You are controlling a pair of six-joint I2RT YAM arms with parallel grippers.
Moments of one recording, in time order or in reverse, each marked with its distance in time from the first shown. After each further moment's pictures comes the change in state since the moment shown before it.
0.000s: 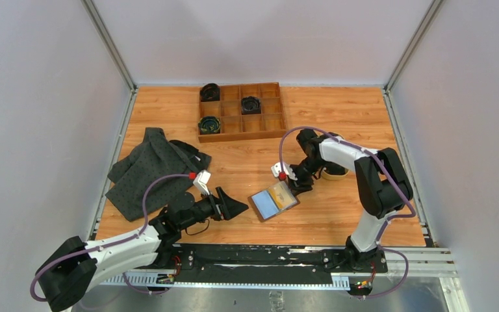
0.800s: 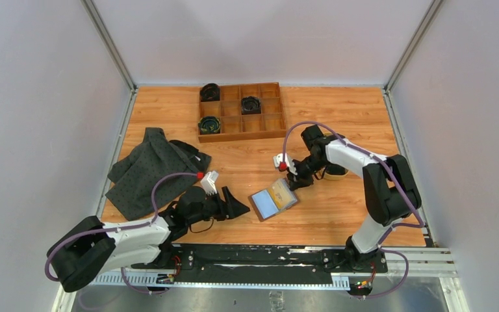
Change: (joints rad) left arm 0.000 0.232 0.055 -0.008 0.029 -0.021; right arm -0.021 -0.083 -0.041 0.072 -0.068 0.195
